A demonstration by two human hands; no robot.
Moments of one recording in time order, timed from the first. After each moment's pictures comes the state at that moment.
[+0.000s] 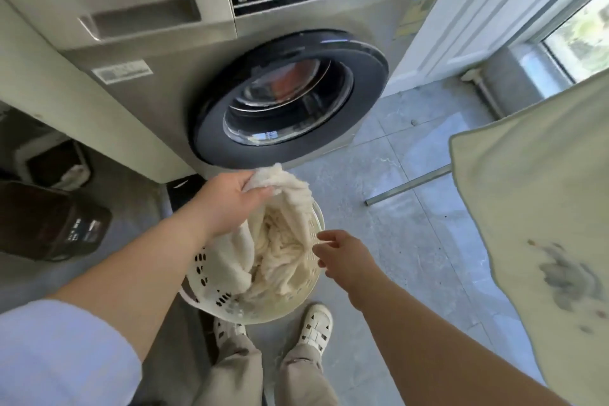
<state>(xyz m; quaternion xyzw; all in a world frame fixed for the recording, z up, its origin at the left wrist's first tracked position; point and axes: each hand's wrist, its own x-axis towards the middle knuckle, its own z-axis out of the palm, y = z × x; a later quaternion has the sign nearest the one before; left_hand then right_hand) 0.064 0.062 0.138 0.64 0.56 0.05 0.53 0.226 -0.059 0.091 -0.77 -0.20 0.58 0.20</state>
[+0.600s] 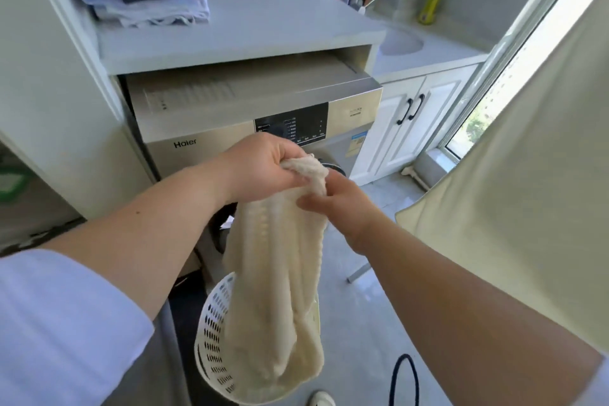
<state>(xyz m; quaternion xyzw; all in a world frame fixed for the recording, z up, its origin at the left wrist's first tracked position) 0.052 0.067 0.407 0.84 0.32 0.14 0.41 0.192 -0.015 0.353 -0.65 -0.43 0.46 0.43</state>
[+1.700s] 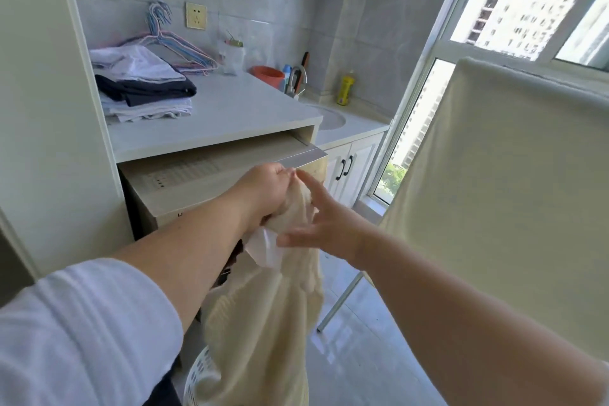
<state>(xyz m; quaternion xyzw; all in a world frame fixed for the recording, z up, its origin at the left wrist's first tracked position) 0.001 0.061 0.475 0.74 0.33 0.25 0.52 0.081 -0.061 0.486 -0.74 -0.48 0.34 0.33</state>
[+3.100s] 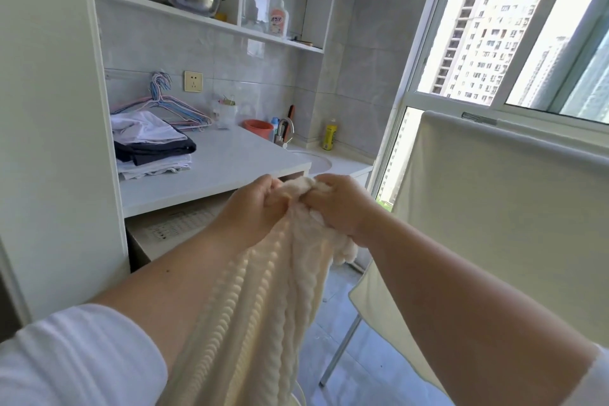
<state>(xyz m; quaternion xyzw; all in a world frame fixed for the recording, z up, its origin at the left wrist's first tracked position) -0.042 0.061 0.523 0.83 0.19 0.37 0.36 0.065 -0.049 0.573 -0.77 -0.44 0.16 0.43</state>
